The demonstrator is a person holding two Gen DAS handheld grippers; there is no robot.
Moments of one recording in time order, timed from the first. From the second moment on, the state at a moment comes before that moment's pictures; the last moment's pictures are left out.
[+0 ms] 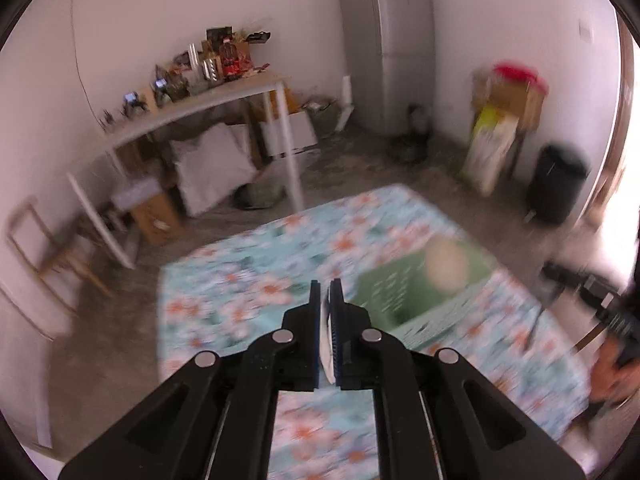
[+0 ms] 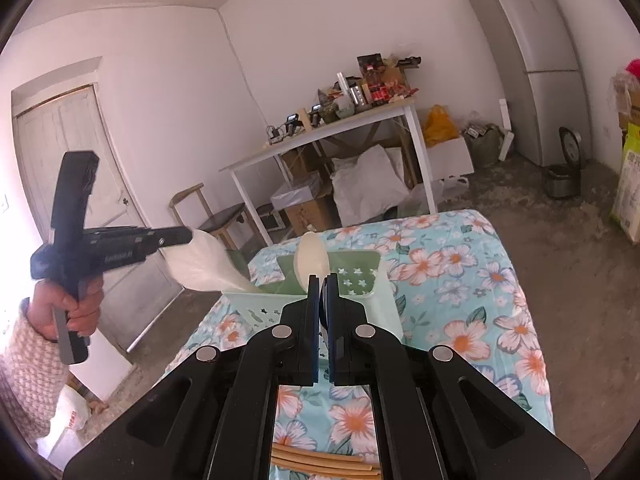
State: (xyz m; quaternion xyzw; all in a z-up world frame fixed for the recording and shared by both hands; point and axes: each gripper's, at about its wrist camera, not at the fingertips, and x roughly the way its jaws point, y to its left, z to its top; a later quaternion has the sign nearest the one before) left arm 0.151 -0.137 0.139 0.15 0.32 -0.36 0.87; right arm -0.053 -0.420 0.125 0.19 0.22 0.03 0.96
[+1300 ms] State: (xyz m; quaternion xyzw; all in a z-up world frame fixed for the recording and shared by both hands) left arm 0.083 -0.022 -0.002 -0.05 0.38 -0.35 0.86; right arm 0.041 -0.450 0.192 0.26 0.12 0.13 0.95
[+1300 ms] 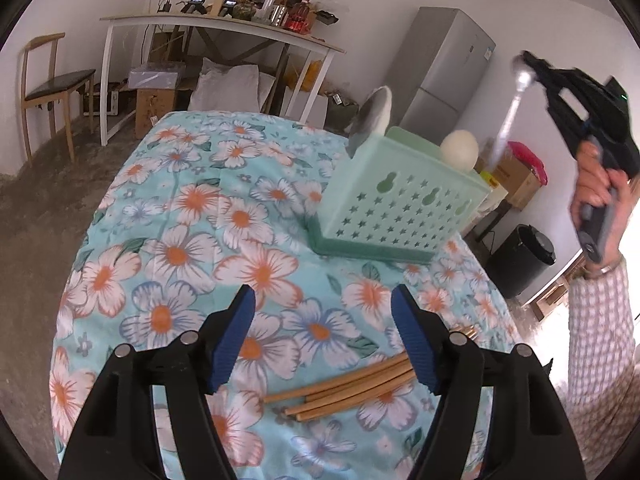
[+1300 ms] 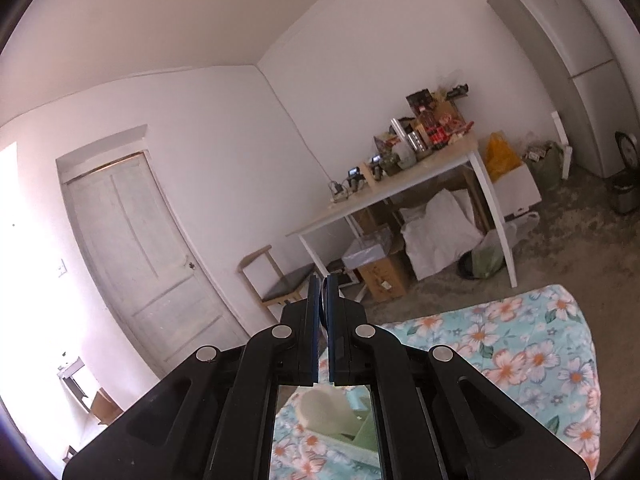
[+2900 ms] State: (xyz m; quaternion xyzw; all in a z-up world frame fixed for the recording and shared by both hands) left arm 0.040 -0.030 -0.027 -0.01 0.44 -0.36 0.83; right arm -0.075 -0.364 0.033 0.22 0.38 0.03 0.90
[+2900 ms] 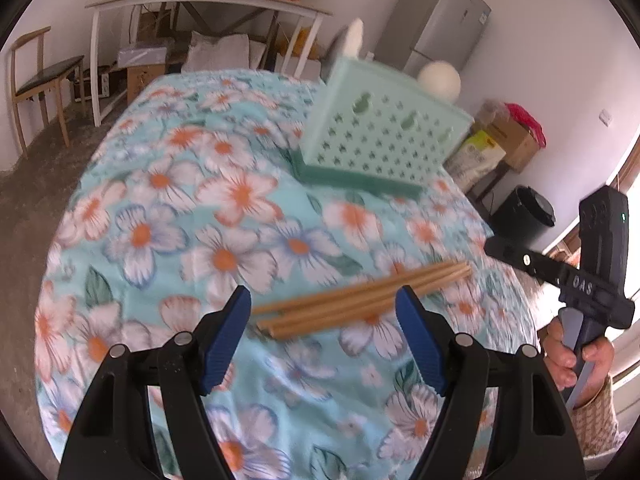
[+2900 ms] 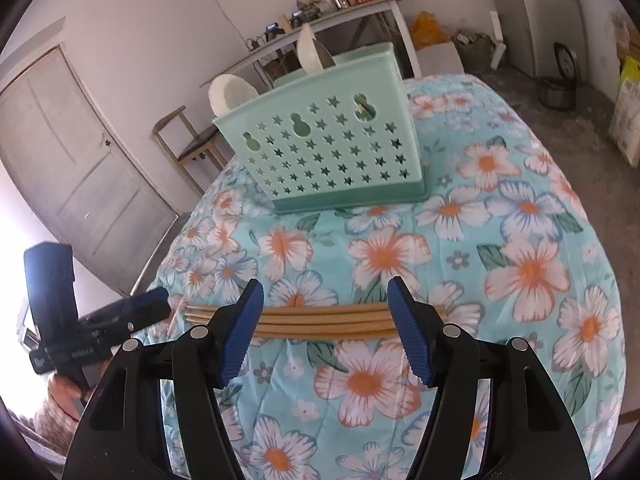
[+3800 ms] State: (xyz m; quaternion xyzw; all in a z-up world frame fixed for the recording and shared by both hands) left arm 0.054 -0.021 -0.093 -0.28 0.52 -0.34 0.73; right arm -0.085 -0.378 0.013 0.27 0.39 0.05 0.88
